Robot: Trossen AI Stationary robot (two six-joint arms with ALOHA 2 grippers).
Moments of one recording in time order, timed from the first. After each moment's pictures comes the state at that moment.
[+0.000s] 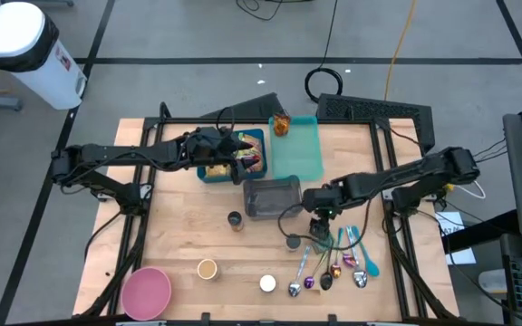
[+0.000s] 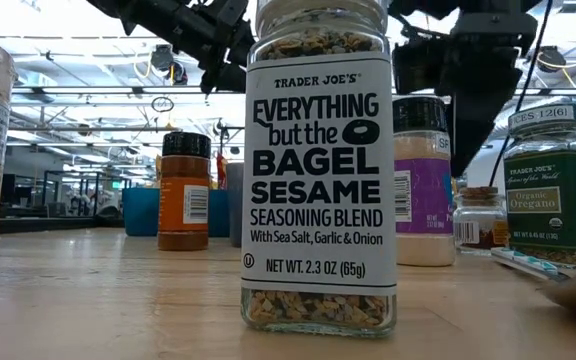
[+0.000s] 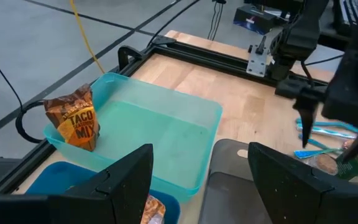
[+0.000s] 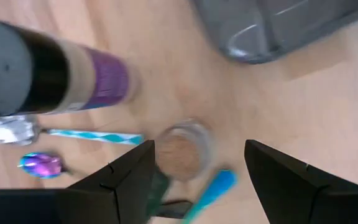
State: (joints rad) left arm 0.23 1.34 0.95 0.00 -0.05 -0.14; right arm 0.15 1.45 0.96 -0.72 -0.11 0.54
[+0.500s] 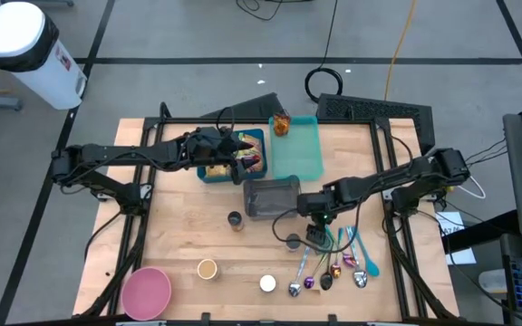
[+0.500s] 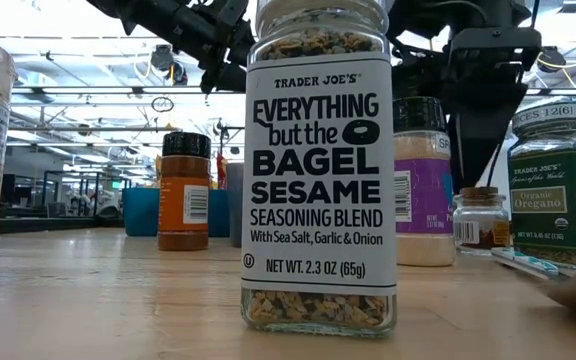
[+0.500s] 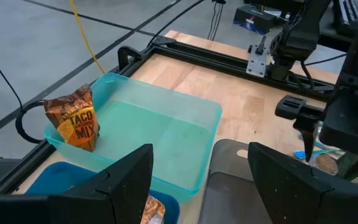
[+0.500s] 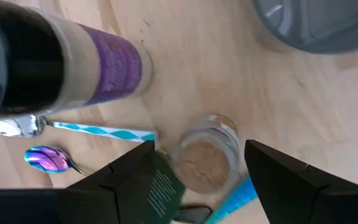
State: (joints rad) left arm 0.23 1.34 0.95 0.00 -0.05 -0.14; right arm 0.15 1.54 0.96 -0.67 -0.19 0.55
